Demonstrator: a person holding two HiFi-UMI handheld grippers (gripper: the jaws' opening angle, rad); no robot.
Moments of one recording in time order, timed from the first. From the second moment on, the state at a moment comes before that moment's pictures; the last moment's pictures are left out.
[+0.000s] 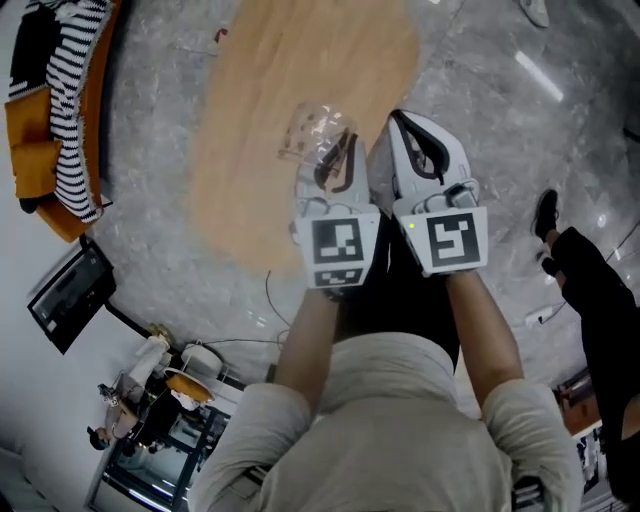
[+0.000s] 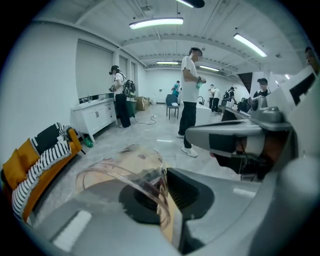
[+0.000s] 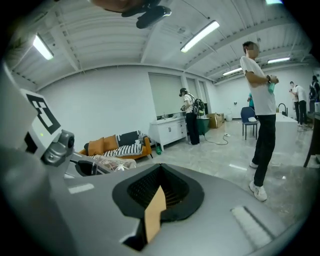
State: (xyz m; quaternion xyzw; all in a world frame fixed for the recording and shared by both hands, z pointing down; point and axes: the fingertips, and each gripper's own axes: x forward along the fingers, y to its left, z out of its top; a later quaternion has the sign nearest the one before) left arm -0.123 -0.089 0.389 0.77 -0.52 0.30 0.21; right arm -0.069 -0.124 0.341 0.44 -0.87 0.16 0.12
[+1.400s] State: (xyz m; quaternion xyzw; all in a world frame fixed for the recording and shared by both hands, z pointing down) left arm -0.124 -0.013 0.088 0.84 -0.53 0.11 0.03; right arm -0.087 -0.011 0.049 0.48 -0.88 -0.05 0.00
